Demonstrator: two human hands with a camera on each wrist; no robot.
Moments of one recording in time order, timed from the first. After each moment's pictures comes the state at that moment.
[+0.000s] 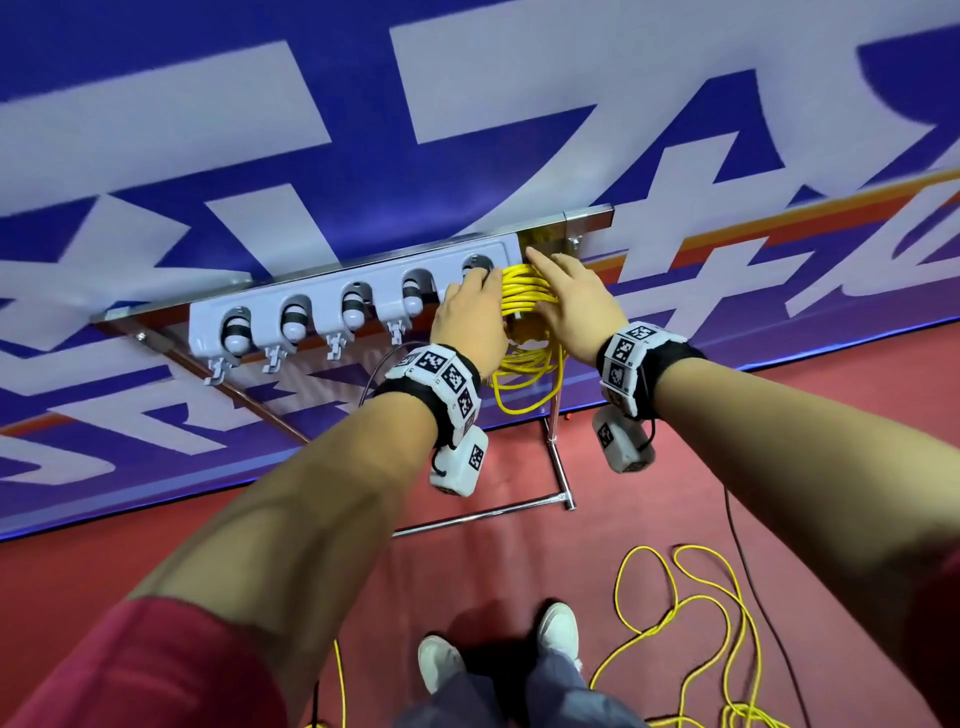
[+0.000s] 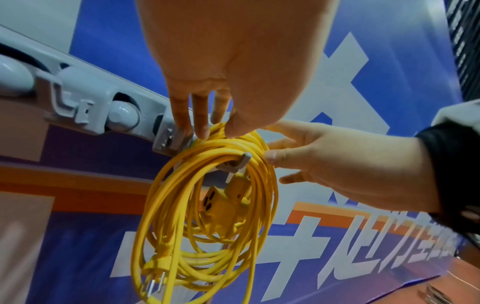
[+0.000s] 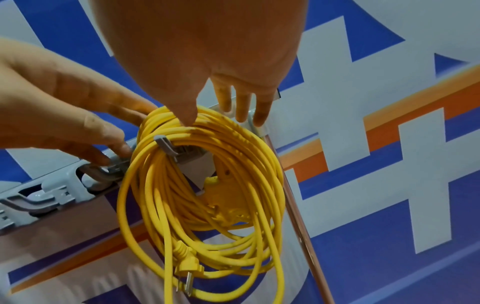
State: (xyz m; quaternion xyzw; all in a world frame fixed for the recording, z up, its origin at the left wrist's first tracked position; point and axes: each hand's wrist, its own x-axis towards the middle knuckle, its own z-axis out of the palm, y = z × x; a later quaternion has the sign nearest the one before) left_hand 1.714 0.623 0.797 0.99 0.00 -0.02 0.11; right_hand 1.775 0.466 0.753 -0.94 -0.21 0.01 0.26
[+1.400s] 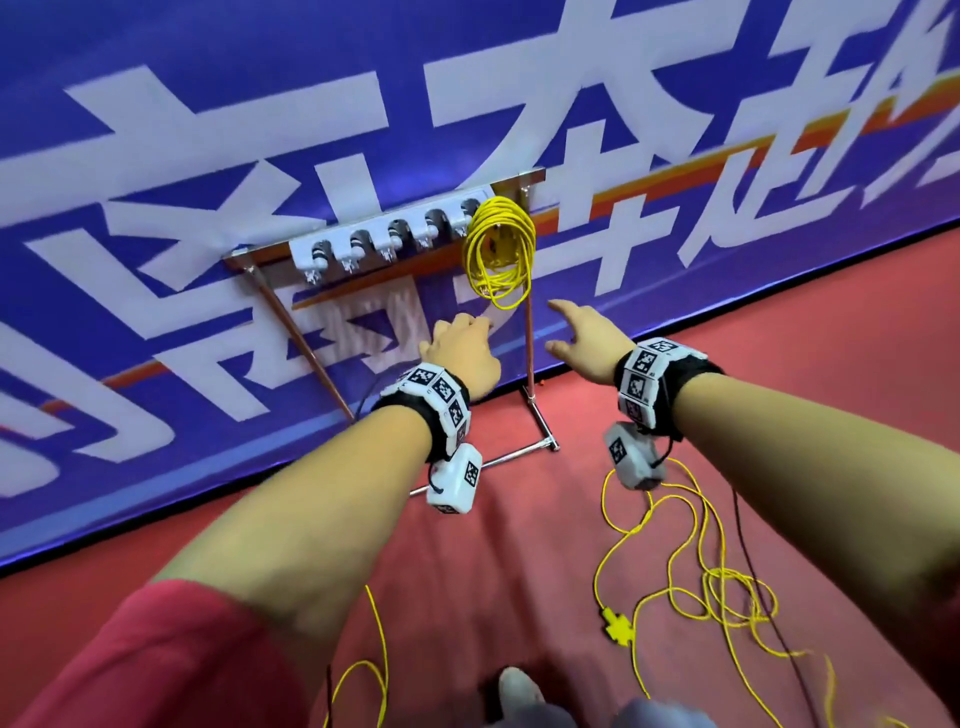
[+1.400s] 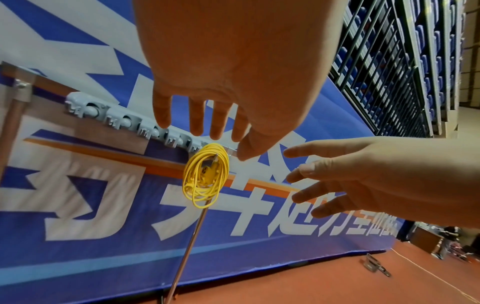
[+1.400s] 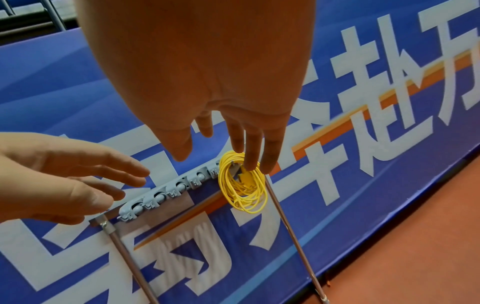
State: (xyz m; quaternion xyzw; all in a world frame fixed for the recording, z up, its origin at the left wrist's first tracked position) left_hand 1.339 0.627 0.869 0.99 -0.01 -0.06 0.11; right_hand 1.363 0.437 0.856 -0.95 -0.09 0.08 0.29
